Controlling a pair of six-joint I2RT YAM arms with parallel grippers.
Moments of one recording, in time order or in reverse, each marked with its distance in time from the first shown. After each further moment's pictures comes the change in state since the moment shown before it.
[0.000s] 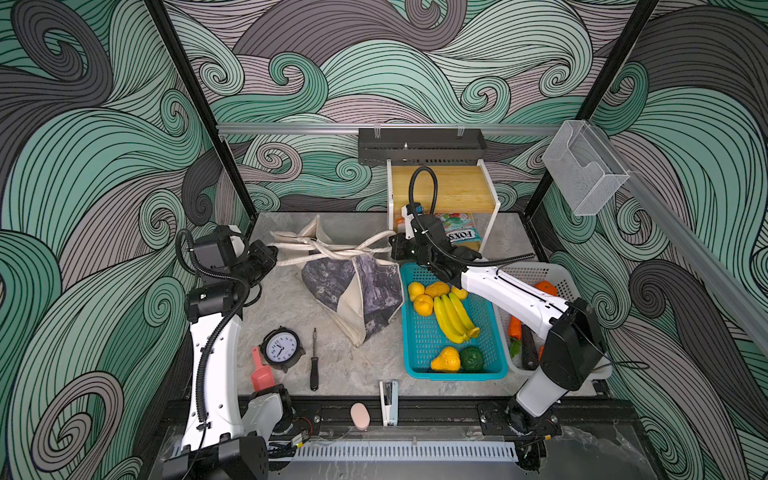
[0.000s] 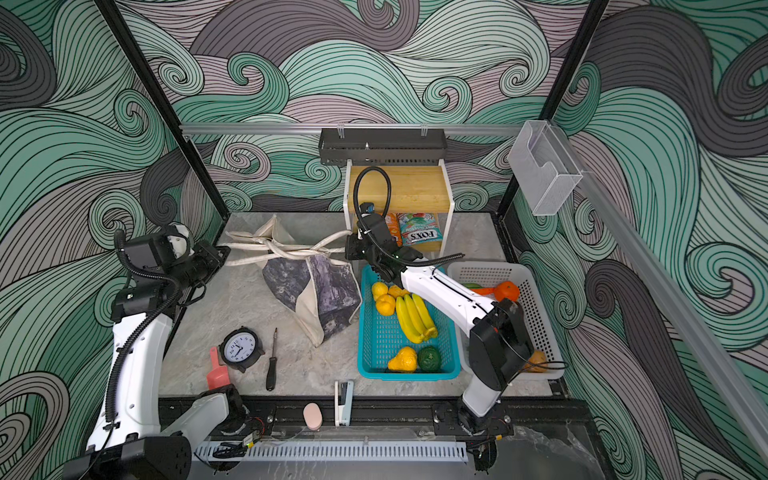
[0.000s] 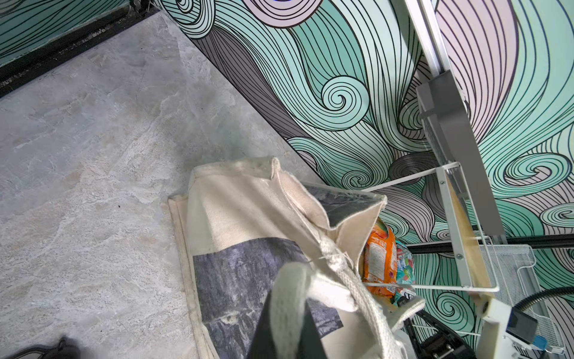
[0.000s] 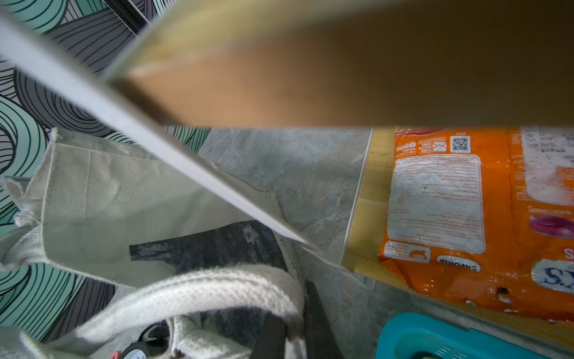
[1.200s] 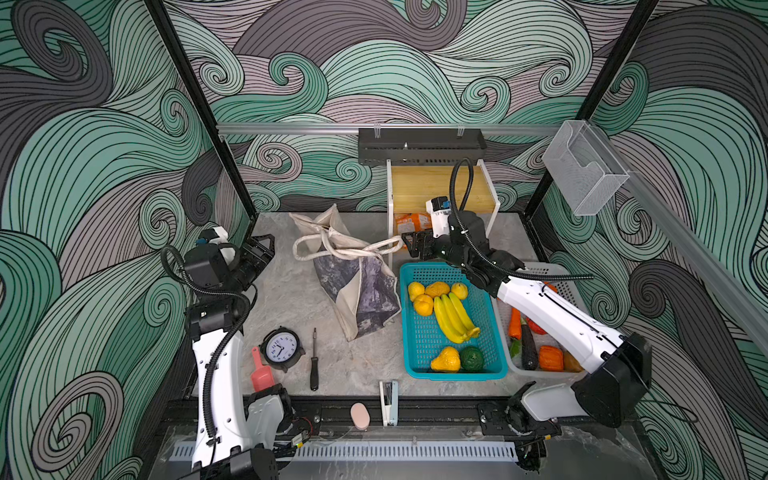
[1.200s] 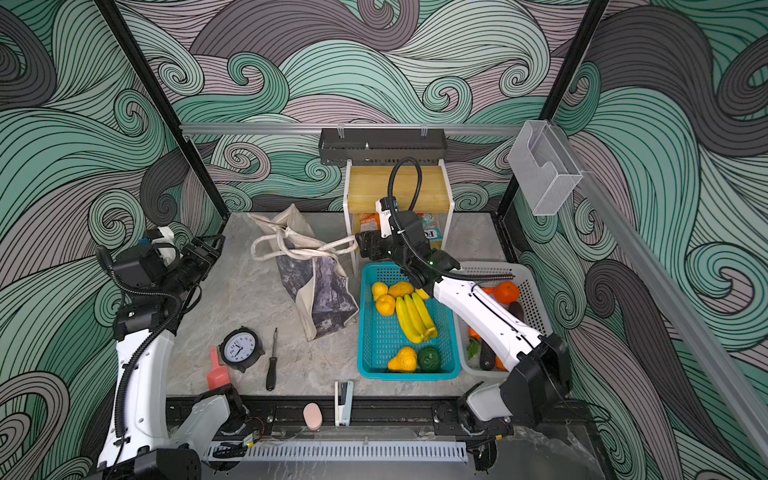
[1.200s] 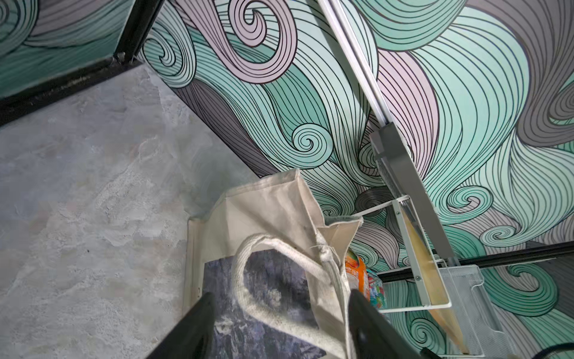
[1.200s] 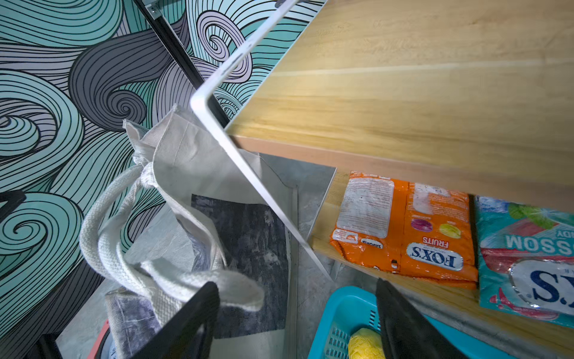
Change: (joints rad) left arm 0.065 -0.092 -0.138 0.262 0.086 -0.107; right arm -0.068 -0.253 -0.109 -0.048 -0.089 -0.172
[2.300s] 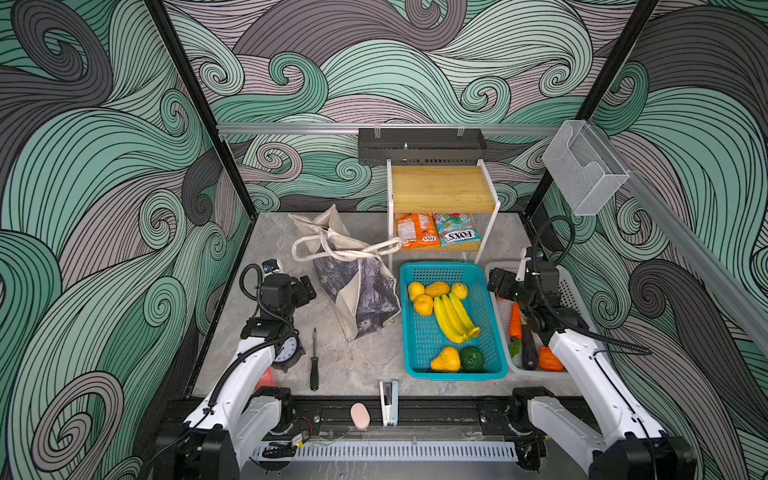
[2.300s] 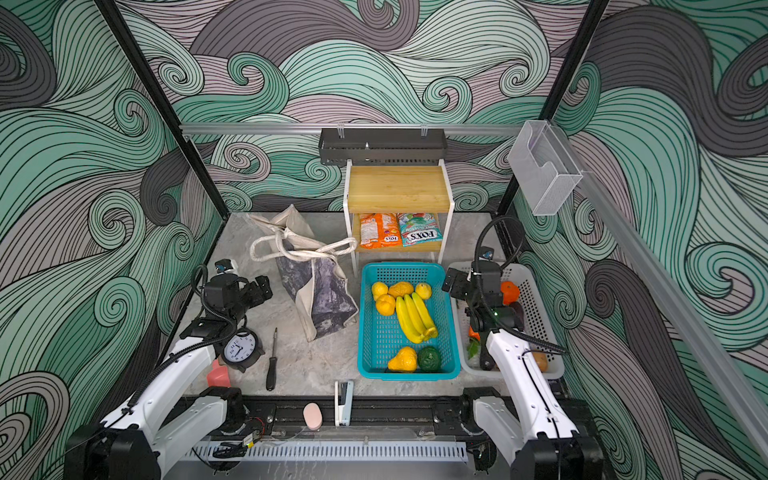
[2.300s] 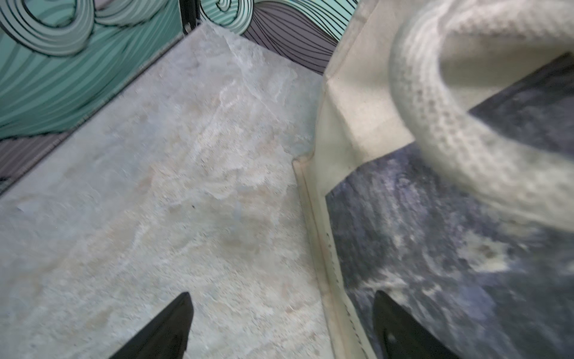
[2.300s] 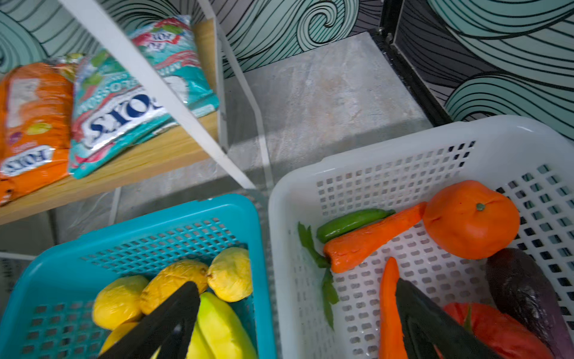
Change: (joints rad) left arm -0.439 0.052 -0.489 0.319 -0.687 0.386; right arm -0.547 -0.465 -0.621 -0.044 0.175 -0.048
